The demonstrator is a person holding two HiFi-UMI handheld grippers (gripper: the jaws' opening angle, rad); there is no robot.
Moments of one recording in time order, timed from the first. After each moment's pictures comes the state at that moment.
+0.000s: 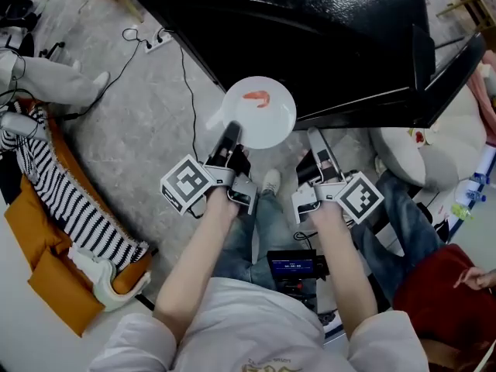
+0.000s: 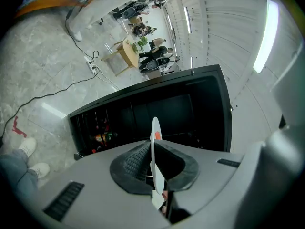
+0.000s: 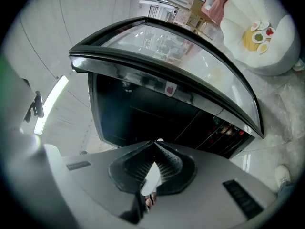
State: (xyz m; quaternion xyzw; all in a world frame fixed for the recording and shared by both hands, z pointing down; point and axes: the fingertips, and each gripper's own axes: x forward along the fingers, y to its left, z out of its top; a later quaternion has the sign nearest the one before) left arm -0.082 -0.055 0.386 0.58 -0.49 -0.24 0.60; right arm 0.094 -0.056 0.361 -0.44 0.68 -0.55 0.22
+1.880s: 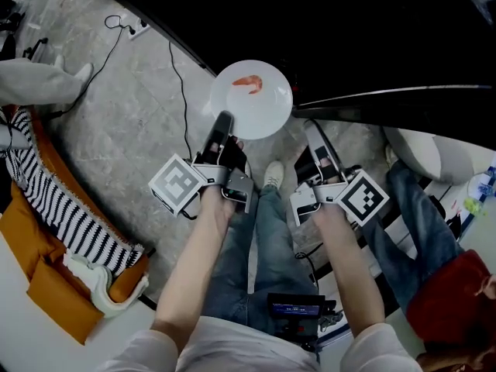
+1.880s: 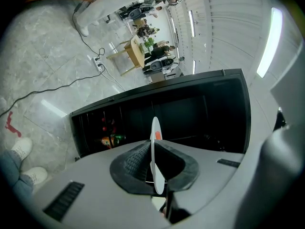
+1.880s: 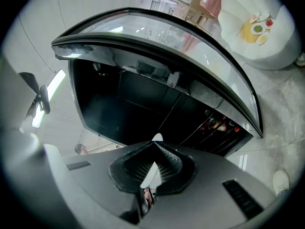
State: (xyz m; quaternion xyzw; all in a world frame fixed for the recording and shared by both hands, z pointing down) left arm -0.094 -0.067 0.471 0.58 -0.49 -0.26 0.60; right arm 0.077 -0.058 0.448 -0.43 0.69 -0.55 0.20
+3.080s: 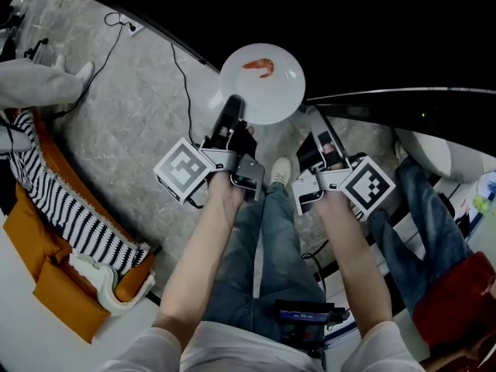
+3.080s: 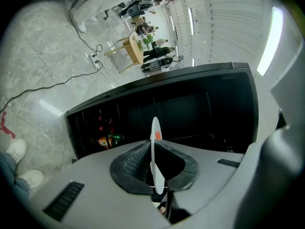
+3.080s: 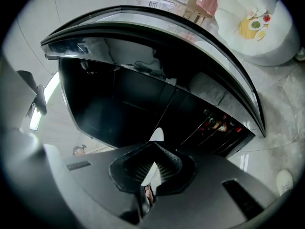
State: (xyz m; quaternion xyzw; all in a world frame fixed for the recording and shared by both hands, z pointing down) left arm -0.088 -0.109 0.492 0.58 -0.48 -0.26 0.60; right arm 0.065 -0.097 0.474 -0.43 0.68 -0.56 0.21
